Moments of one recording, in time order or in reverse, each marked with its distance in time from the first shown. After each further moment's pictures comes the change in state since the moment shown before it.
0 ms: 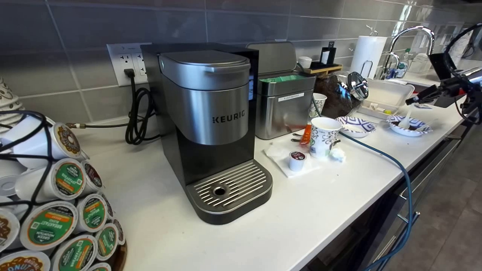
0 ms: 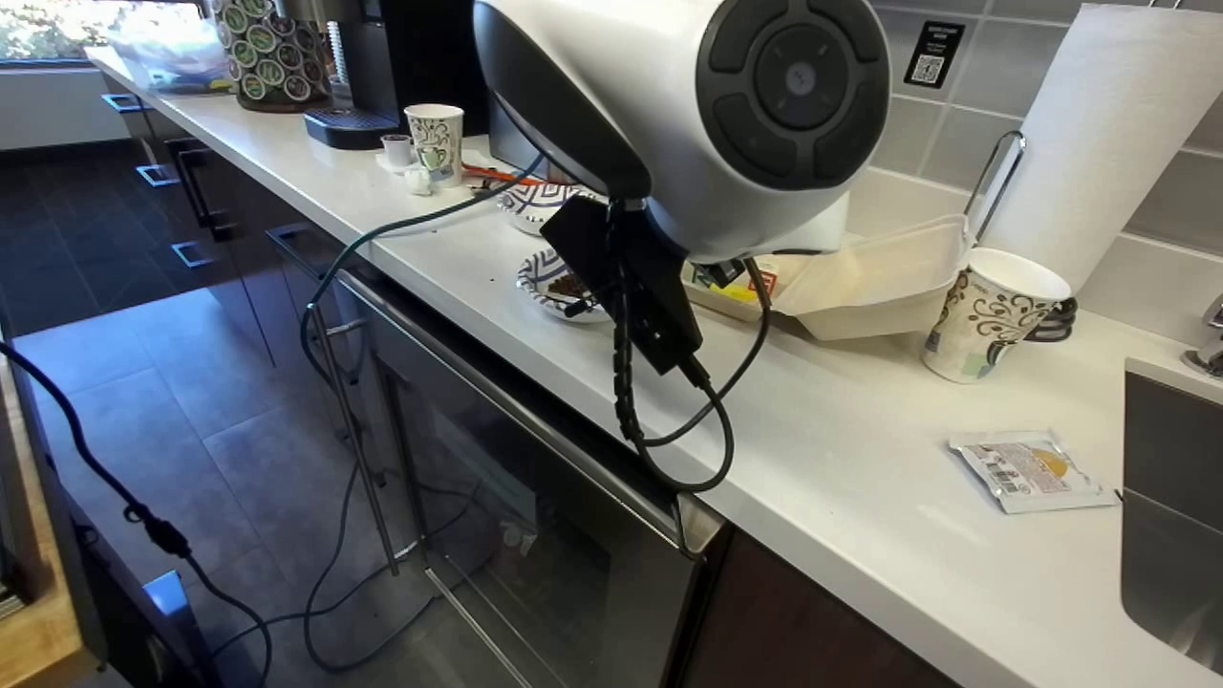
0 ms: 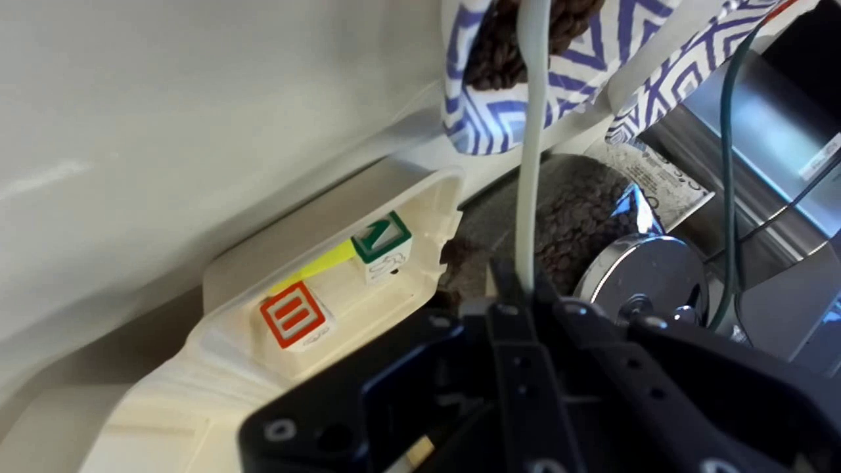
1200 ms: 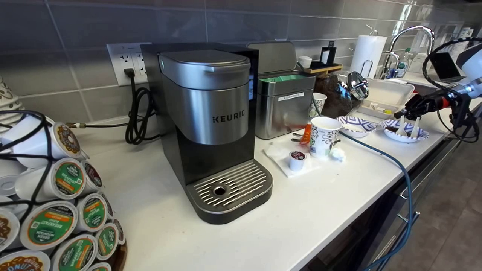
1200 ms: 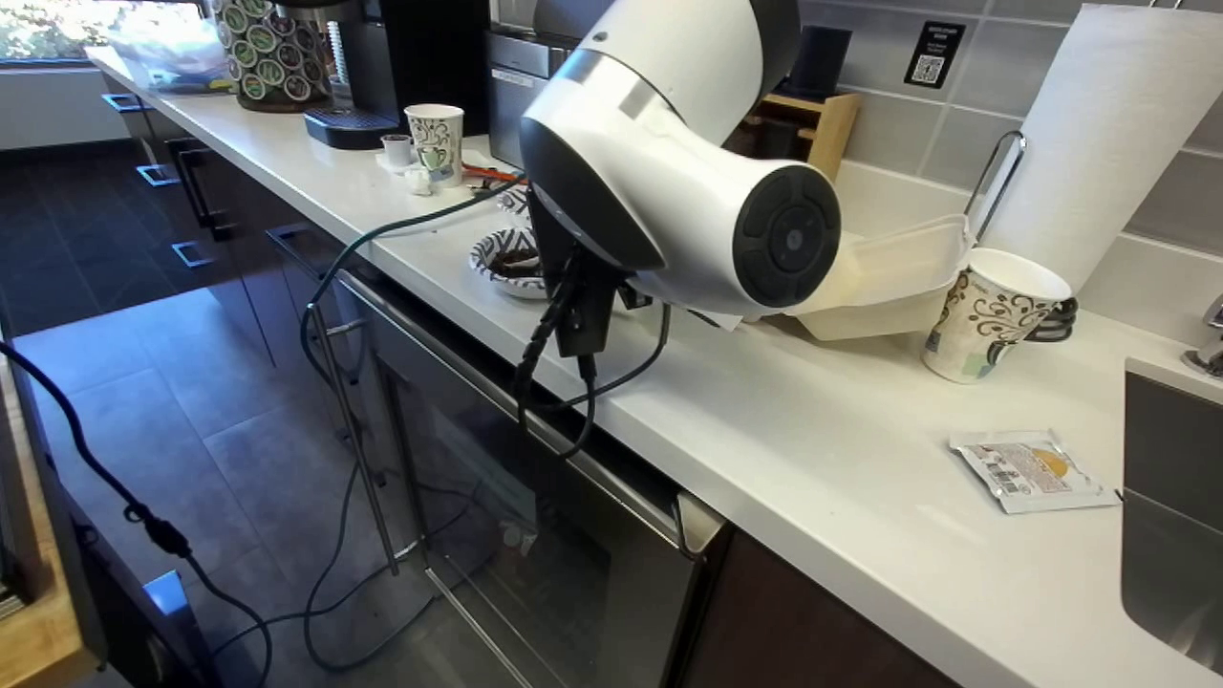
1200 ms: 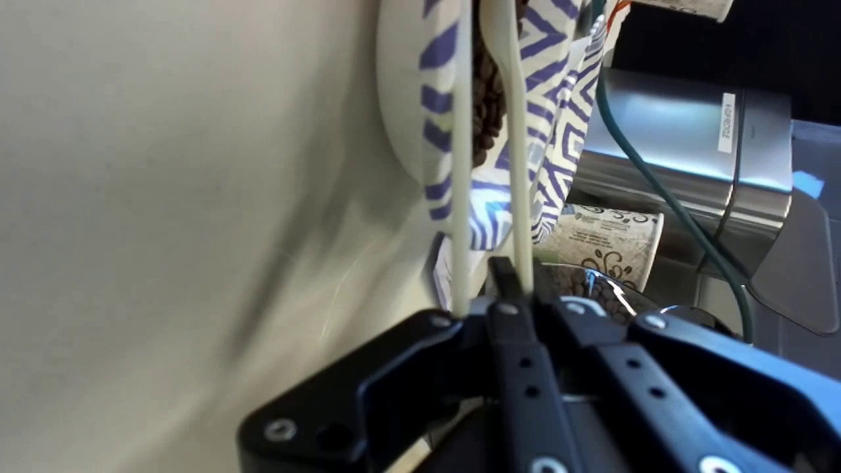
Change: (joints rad) arm 0.058 0.133 -0.030 0.086 -0.030 -0.258 0.479
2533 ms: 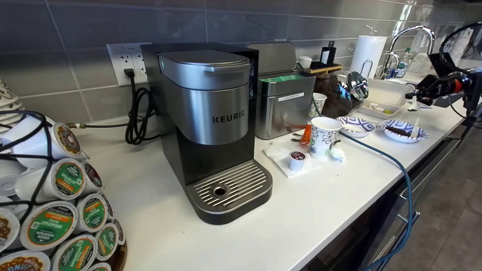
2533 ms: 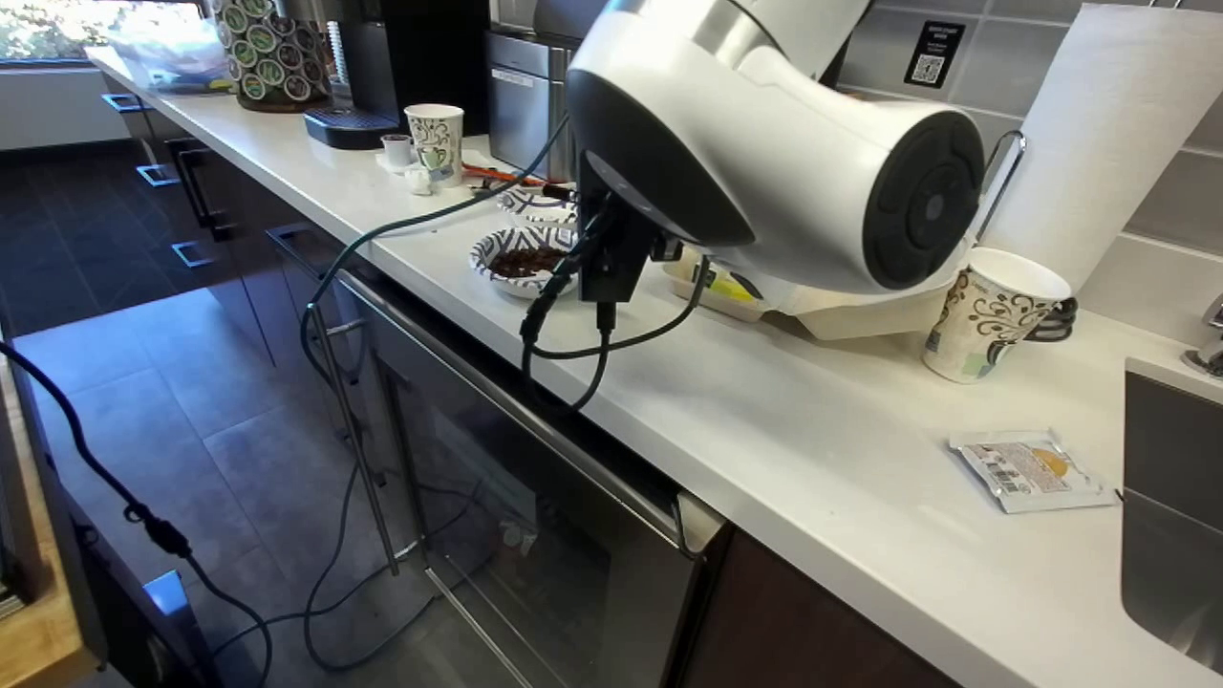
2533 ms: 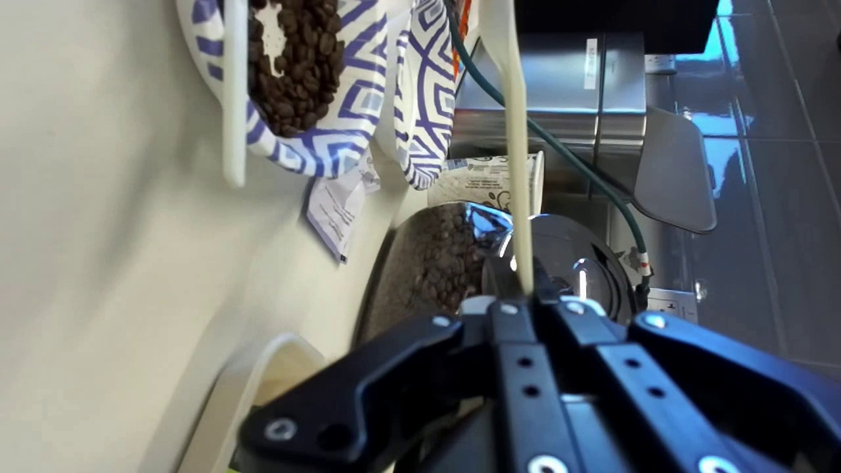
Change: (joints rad) arm -0.103 0.055 0.033 0.212 0.050 -0.198 0.278
